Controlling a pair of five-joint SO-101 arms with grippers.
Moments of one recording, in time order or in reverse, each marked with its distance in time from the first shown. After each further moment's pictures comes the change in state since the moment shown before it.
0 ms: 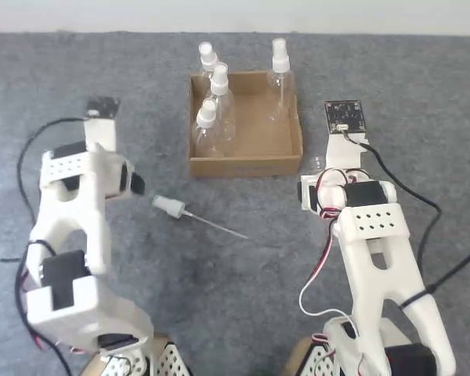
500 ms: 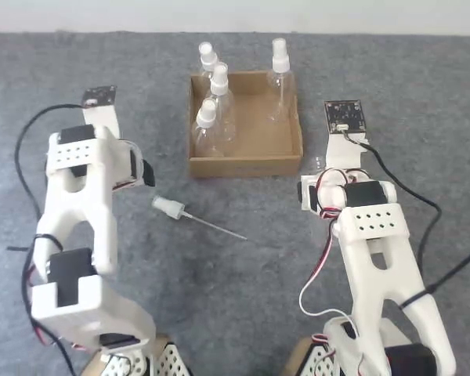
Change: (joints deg) left arm 4.2 0.4 -7.6 11.9 15.2; right arm 0.0 0.0 0.0 0.0 0.0
